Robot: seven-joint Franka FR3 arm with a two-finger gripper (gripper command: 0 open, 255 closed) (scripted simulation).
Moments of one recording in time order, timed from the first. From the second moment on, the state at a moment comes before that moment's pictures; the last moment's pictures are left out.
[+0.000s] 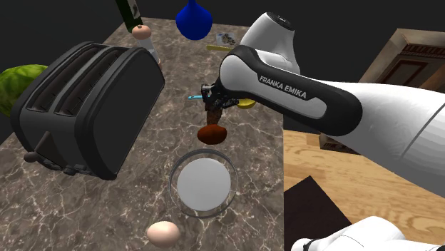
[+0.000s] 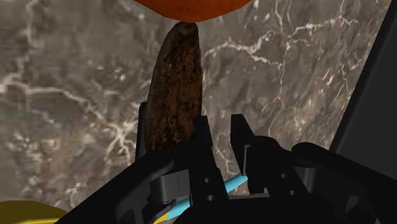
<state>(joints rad) 0.00 -0.25 0.08 -2.12 0.47 2.17 0.35</state>
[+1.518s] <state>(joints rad) -0.05 -0.11 0.29 -1.94 0.00 1.90 0.94</state>
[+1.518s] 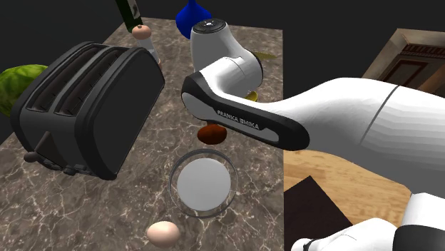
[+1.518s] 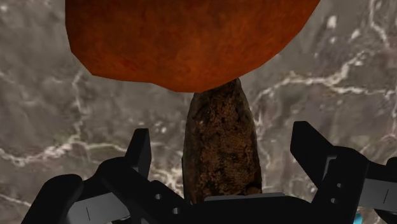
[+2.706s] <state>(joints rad) -0.05 -0.11 0.29 -1.89 0.00 1.85 0.93</state>
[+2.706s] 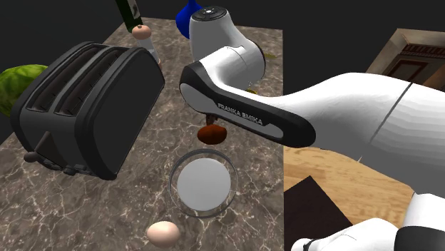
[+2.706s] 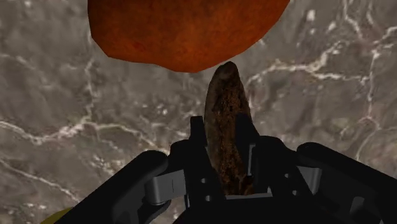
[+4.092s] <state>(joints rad) -0.01 -0.25 0.33 -1.83 0.04 1.66 1.01</state>
